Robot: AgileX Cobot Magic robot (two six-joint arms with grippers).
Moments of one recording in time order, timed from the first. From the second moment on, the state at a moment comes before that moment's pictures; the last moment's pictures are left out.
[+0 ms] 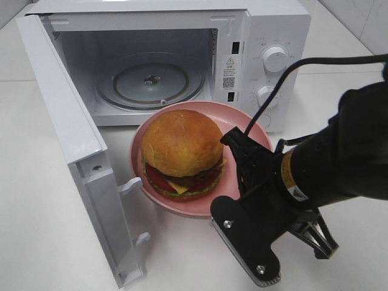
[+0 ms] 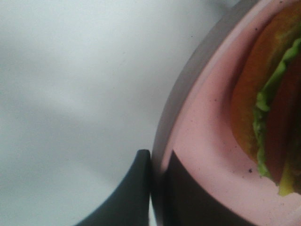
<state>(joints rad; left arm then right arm) 0.01 0.00 -0.50 -0.10 1.04 0.05 0.89 1.50 -0.67 -0.56 0.36 -0.95</state>
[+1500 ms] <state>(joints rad) 0.01 0.00 -0.50 -0.10 1.04 0.05 0.71 2.04 -1.46 -0.24 0.57 -1.36</state>
